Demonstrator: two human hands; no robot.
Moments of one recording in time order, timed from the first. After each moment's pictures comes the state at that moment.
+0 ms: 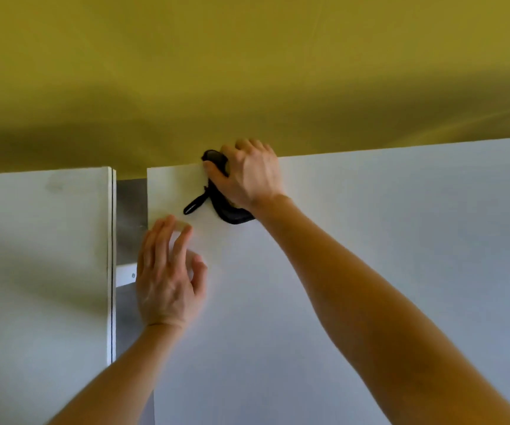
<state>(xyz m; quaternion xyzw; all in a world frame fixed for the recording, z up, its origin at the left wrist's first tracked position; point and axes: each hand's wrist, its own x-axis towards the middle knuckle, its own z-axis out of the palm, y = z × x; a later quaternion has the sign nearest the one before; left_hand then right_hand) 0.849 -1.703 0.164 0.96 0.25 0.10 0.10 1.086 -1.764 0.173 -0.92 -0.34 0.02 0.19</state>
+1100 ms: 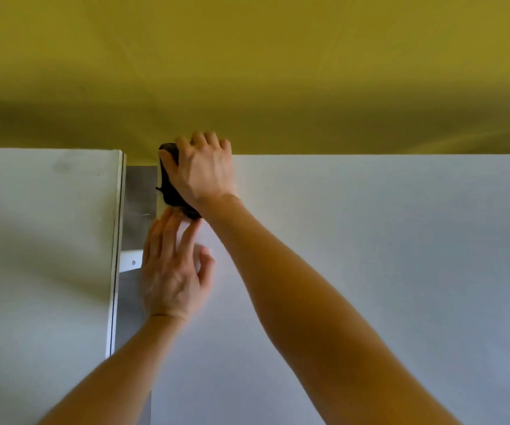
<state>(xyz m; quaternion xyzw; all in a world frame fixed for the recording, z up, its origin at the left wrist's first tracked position) 0.851 -1.704 0.167 0.96 0.26 0.09 0.08 1.030 -1.676 0.176 -0.91 -0.37 0.02 0.19</state>
